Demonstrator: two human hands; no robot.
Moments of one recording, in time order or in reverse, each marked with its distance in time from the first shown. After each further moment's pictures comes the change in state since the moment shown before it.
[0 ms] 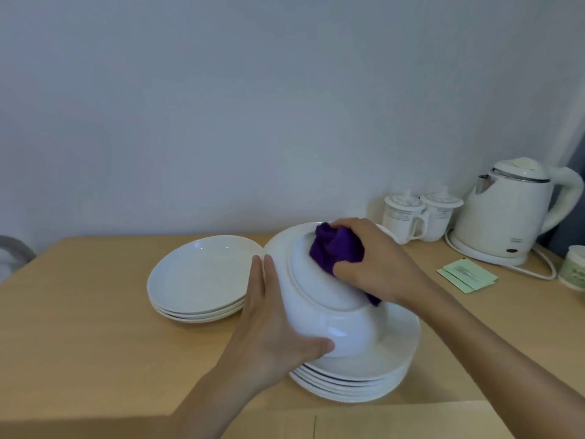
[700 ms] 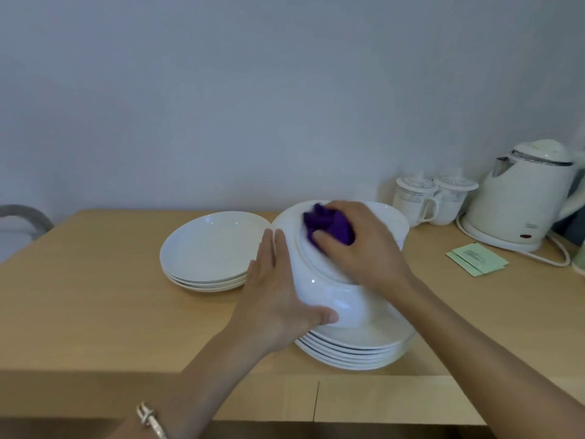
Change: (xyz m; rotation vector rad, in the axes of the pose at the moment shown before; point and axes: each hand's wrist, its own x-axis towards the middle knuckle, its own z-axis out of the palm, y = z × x) left_hand -0.004 0.014 -0.006 0.174 -0.067 -0.057; right_hand -0.001 -0.001 0.037 -0.020 0.235 -0.130
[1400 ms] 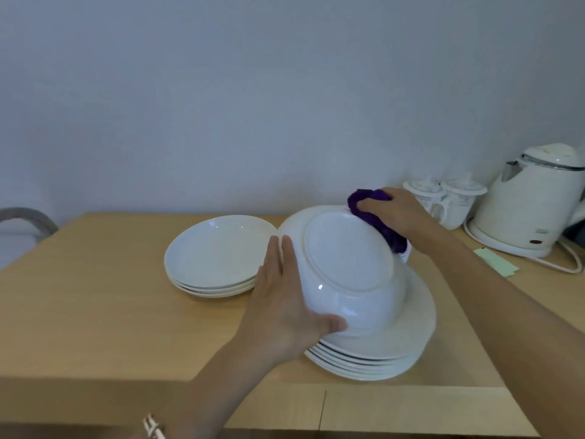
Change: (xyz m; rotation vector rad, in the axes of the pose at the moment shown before) left_hand 0.003 -0.002 0.002 -0.036 0.008 0.025; right_hand 0.065 0.037 -0.032 0.205 -0.132 0.509
